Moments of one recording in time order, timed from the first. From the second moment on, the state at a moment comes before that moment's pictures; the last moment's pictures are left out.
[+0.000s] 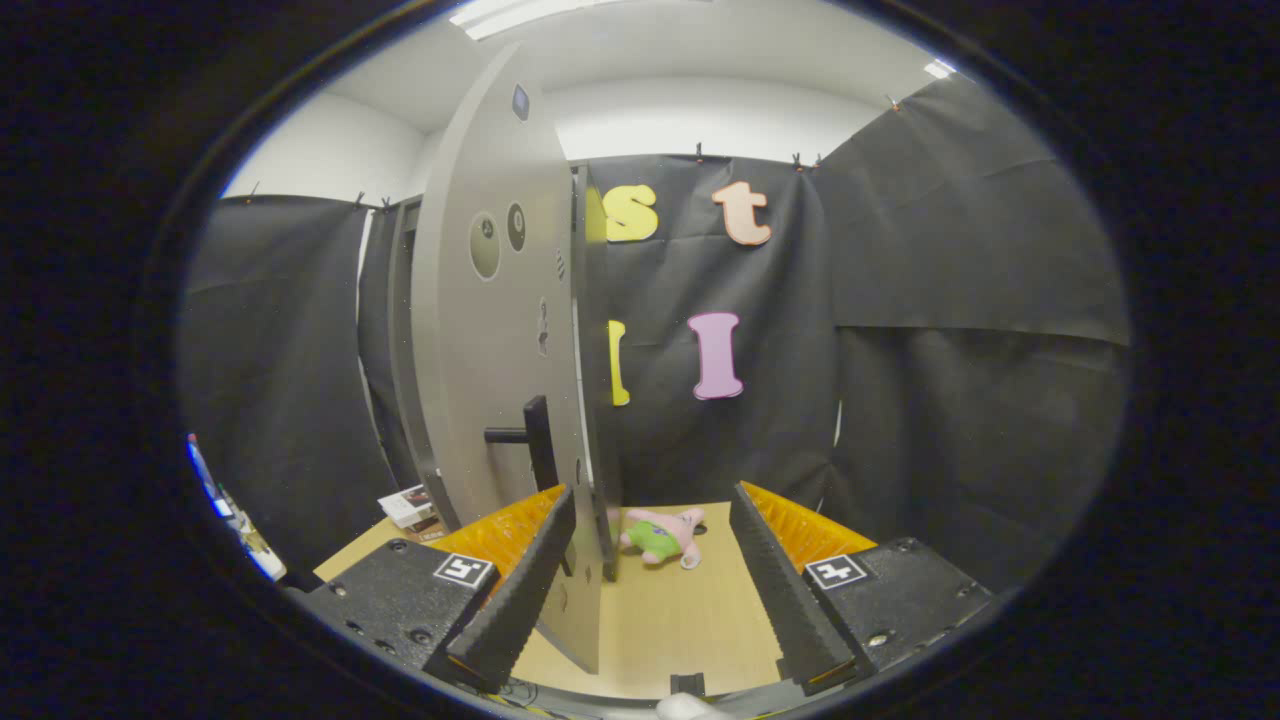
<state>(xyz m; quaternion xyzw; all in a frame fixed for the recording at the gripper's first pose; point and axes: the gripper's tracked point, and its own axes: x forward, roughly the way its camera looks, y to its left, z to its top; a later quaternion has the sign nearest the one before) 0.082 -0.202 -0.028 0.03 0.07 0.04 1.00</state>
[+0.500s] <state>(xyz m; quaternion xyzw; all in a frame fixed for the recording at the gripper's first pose) 0.095 -0.180 -0.032 0.01 0.08 0.08 0.99</state>
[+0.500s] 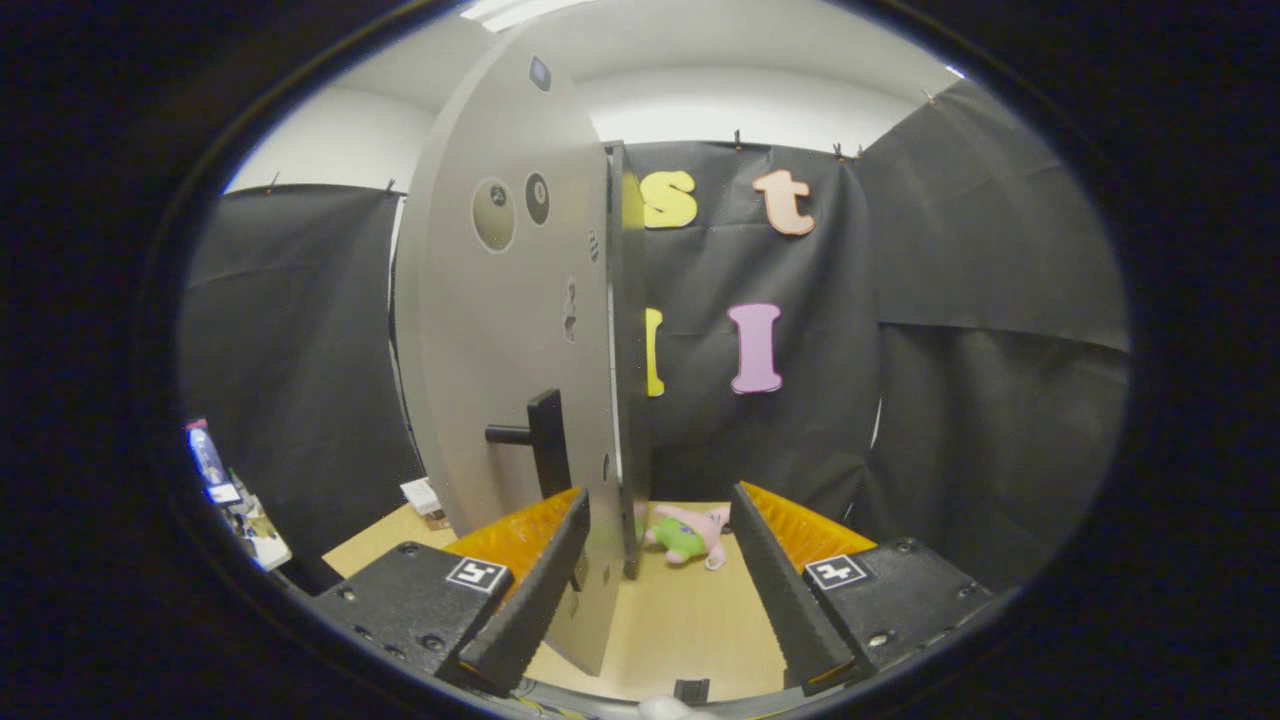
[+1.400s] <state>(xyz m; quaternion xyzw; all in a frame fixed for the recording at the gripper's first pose) 0.110 0.010 -0.049 0.02 0.09 0.11 0.99</state>
